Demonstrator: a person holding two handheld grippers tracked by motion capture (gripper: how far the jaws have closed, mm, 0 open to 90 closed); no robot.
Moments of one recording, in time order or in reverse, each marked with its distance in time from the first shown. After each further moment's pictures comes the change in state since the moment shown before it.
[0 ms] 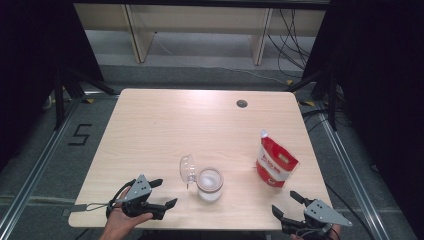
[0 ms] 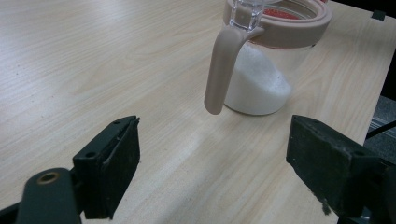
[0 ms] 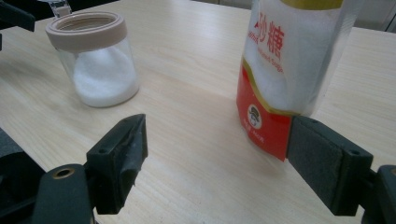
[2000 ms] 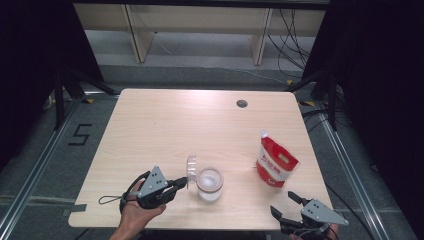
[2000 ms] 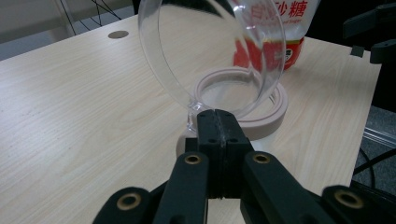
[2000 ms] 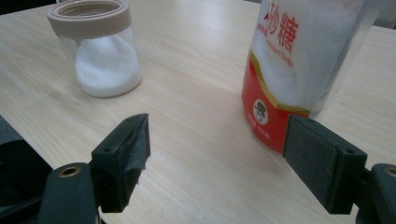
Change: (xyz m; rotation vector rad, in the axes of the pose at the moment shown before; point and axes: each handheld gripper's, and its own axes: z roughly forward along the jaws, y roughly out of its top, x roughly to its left) left arm -0.029 0.052 0.013 -0.072 0.005 0.104; right arm 0.002 0.000 0.003 0.032 0.005 -0.026
